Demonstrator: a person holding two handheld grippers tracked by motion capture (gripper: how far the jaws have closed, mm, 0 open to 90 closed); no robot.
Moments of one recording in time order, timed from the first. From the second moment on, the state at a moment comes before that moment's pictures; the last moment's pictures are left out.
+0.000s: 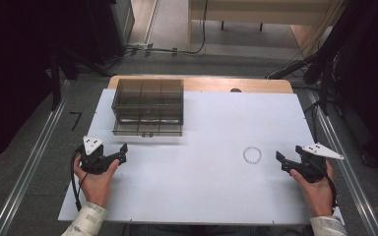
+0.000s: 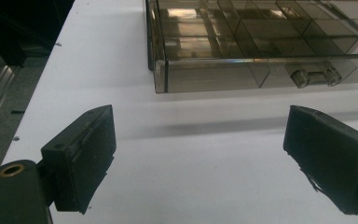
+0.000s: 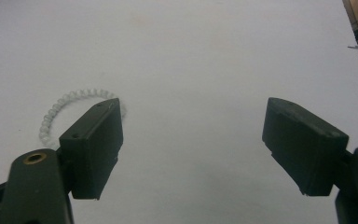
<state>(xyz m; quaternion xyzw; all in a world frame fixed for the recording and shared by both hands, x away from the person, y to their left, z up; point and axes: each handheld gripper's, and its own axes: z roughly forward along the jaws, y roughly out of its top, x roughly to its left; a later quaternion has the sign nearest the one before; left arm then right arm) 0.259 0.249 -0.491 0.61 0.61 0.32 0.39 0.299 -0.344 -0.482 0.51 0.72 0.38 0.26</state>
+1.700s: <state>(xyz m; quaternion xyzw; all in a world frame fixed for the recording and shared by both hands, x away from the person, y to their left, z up) 0.259 0.246 -0.490 0.62 0.60 0.32 0.39 0.318 -0.309 -0.497 0.49 0.76 0.36 0.22</state>
